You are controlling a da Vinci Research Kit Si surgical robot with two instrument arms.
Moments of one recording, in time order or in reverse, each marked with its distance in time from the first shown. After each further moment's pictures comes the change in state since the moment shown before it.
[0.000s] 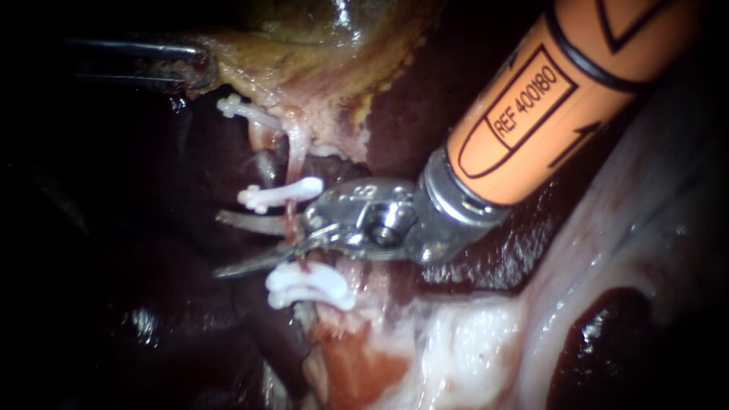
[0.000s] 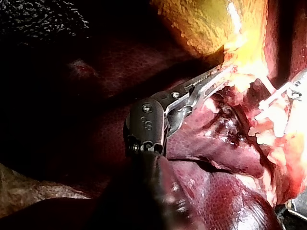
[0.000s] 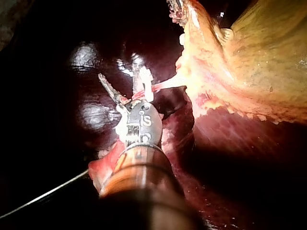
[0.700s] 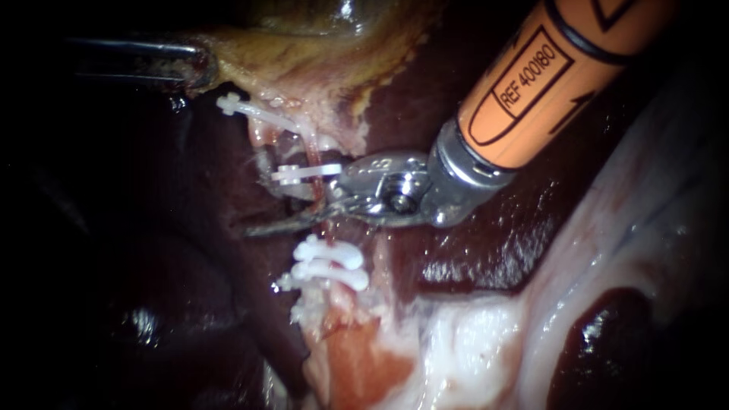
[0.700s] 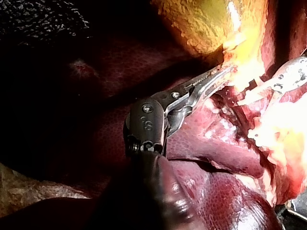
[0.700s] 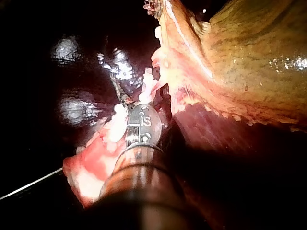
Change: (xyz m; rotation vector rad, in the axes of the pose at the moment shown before) right arm -0.003 0.005 -0.002 -0.192 -0.068 0.005; left arm 0.000 0.000 0.000 -0.001 0.000 0.000
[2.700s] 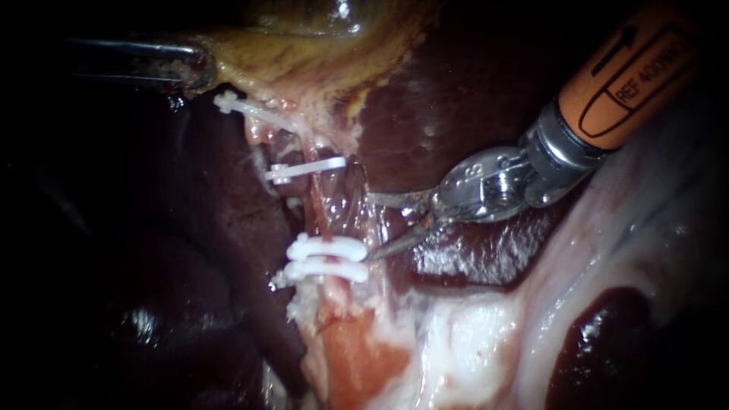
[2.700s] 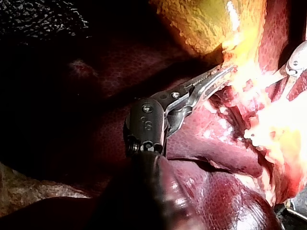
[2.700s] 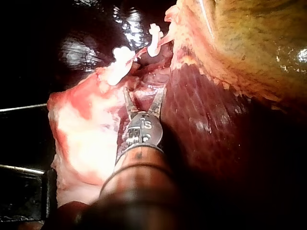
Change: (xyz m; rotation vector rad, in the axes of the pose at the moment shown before) right arm -0.007 0.002 -0.008 -0.252 -0.221 -0.265; left arm 0.000 0.000 0.000 0.001 0.000 -0.001
